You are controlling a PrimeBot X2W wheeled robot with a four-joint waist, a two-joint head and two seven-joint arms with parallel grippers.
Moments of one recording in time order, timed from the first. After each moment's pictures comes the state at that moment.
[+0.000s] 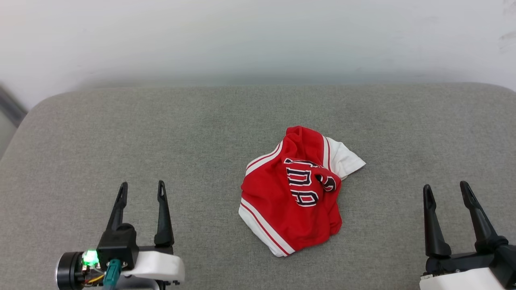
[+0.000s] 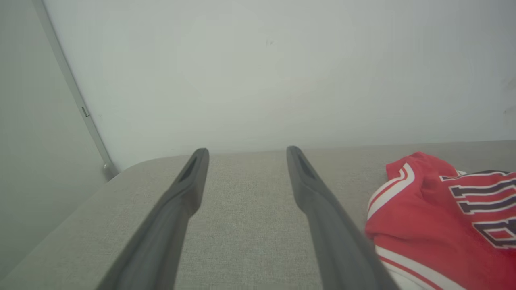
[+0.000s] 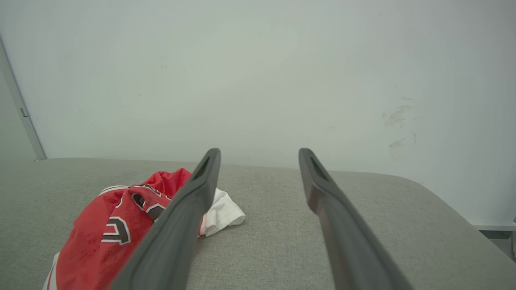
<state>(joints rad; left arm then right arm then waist) -0.03 0.27 -0.28 -0.02 -0.23 0.34 -0.26 0.11 -0.05 -0.07 -0.12 0.05 0.13 -0.26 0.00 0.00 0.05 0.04</state>
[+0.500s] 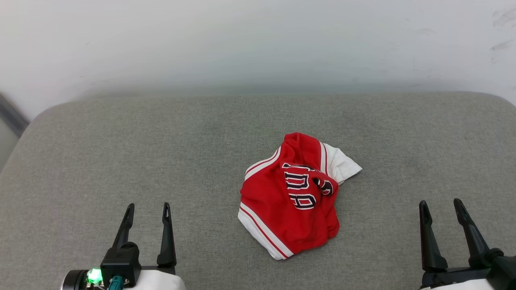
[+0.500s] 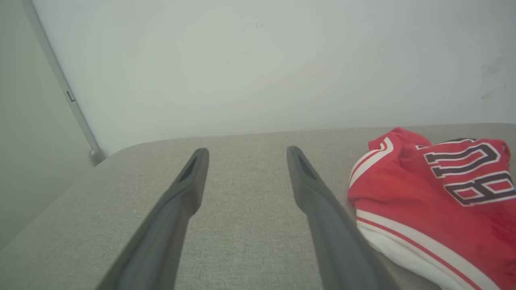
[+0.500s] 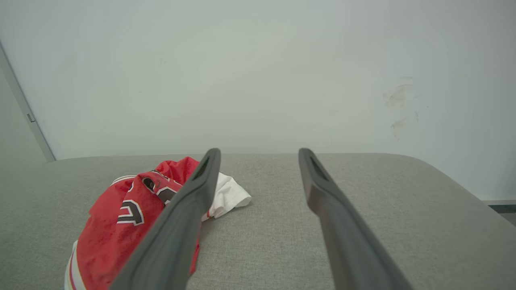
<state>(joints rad) 0.07 0.15 -0.14 0.01 -0.12 0.16 -0.26 0.15 -0.05 -0.05 -0.09 0.11 0.13 -0.26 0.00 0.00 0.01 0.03</state>
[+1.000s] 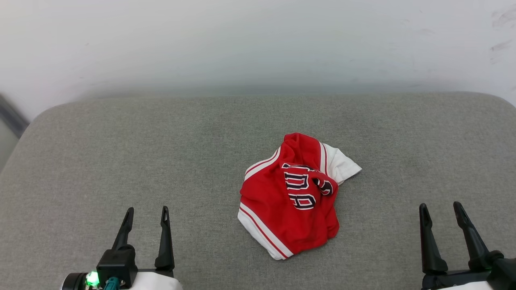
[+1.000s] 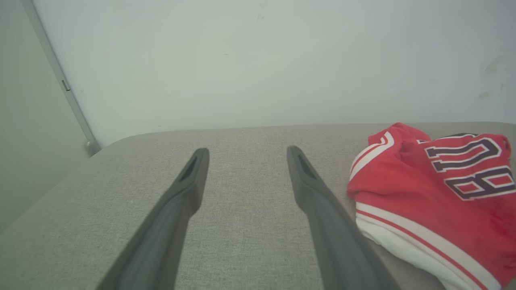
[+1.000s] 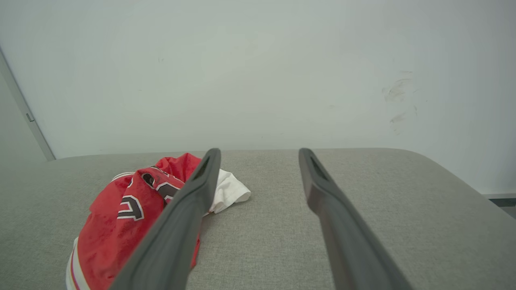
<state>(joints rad) 0.08 0.09 -0.06 0.03 -0.08 0.07 -0.26 0.16 -0.05 -0.05 -0.08 0.12 0.13 -0.26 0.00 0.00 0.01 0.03</state>
